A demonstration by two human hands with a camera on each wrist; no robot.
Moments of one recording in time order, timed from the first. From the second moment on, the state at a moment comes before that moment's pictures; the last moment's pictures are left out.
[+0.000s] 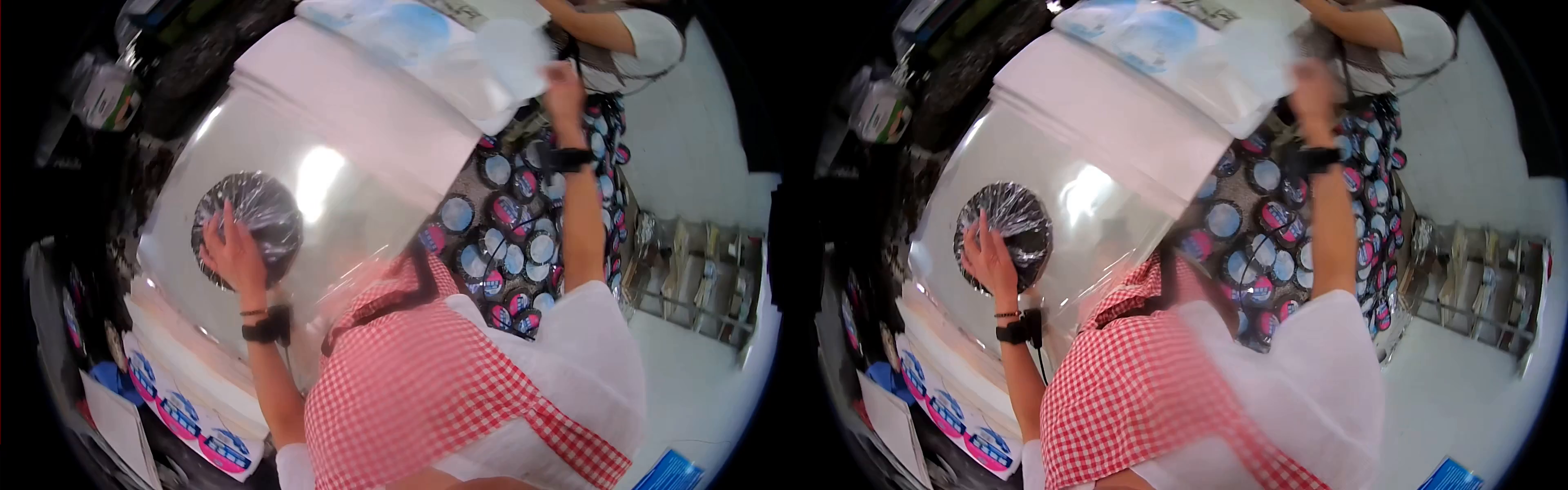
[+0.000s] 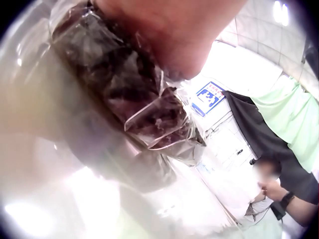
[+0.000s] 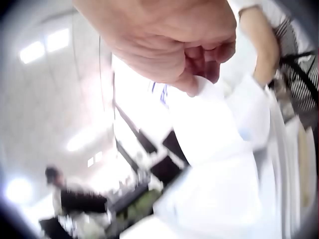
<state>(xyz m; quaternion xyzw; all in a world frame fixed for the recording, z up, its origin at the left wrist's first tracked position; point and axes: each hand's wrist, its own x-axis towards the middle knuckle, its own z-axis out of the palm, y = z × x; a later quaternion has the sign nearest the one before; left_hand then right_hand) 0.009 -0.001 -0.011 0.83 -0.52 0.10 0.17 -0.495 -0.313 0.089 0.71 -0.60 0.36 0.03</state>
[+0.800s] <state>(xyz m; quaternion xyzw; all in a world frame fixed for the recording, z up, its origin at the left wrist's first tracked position) -0.012 0.016 -0.038 0.73 -0.36 -0.17 0.55 -0.131 -0.123 0.028 0.97 -0.04 0.12 -0.19</state>
